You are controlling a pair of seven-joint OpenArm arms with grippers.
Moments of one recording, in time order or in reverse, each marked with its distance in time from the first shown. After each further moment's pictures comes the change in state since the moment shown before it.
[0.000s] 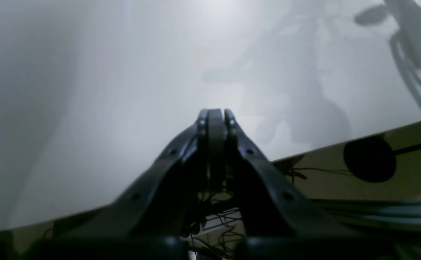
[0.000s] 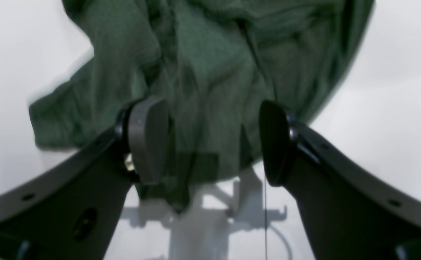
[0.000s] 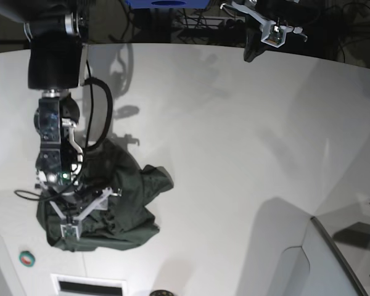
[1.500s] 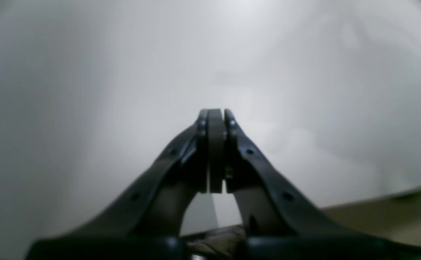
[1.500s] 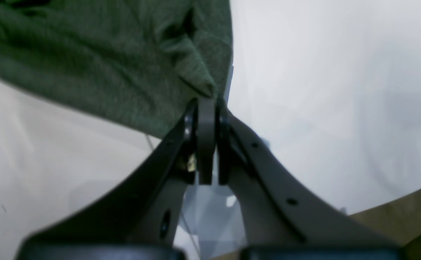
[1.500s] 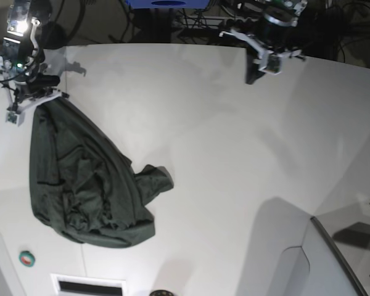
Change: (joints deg) left arm -9.8 2.8 0.0 -2.4 0.4 -0.1 9.9; right arm -32.7 1.9 17.8 15.4 11.1 0.0 4.4
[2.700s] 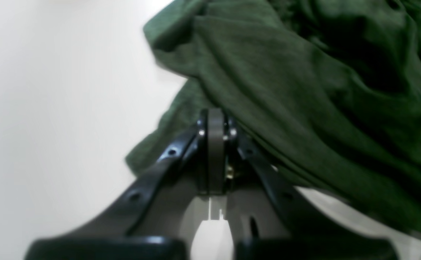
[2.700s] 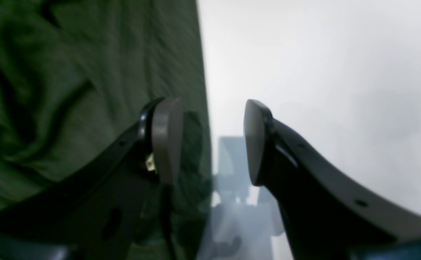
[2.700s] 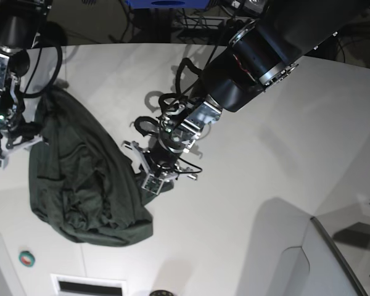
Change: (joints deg) left arm -63.5 20.3 46.9 -67.4 -22.8 10.4 -15.2; right arm 17.3 8.4 -0.7 -15.1 0.0 0.2 -0.1
